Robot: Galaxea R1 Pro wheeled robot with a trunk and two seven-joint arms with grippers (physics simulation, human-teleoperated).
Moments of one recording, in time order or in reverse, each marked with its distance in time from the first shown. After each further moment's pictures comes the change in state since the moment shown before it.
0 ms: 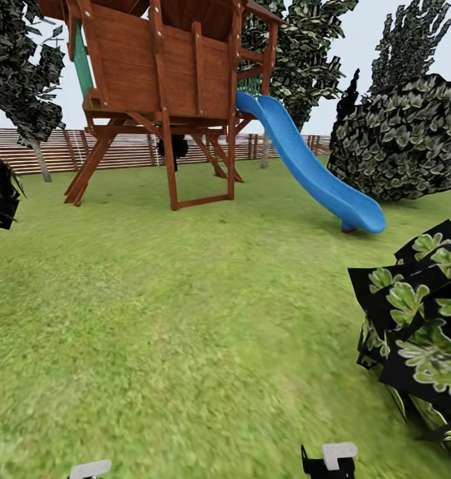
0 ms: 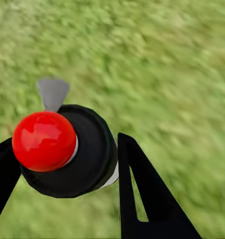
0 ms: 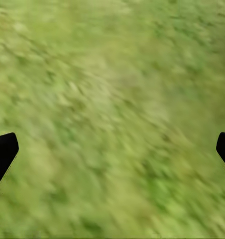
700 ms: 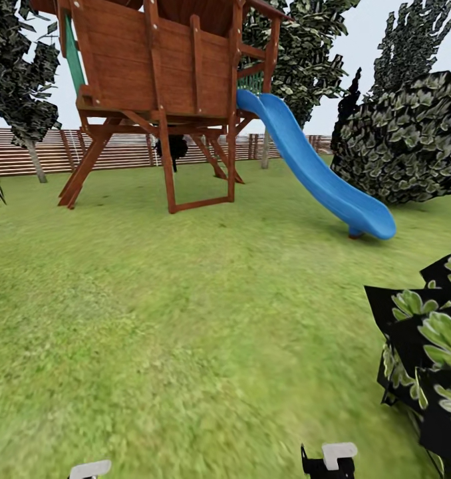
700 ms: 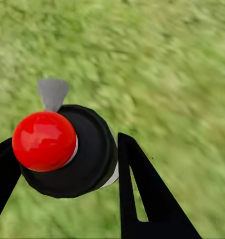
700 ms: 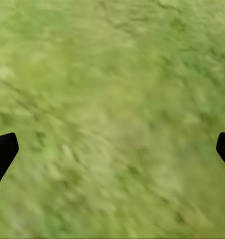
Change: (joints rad) left arm 0.000 0.000 0.000 0.000 0.000 0.000 0.000; right arm 0.000 0.001 0.000 0.000 0.000 0.000 0.000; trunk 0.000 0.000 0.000
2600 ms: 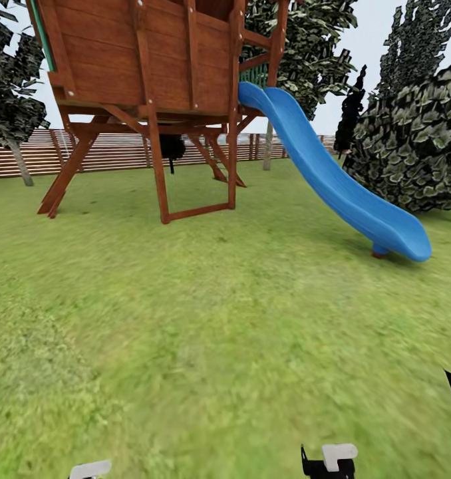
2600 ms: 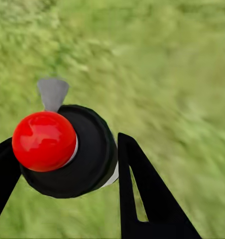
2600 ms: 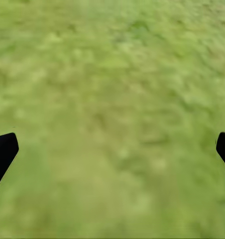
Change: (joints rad) left arm 0.000 0.000 0.000 0.002 0.000 0.000 0.000; right arm 0.004 0.000 0.000 0.000 0.000 0.001 0.002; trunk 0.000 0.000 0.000
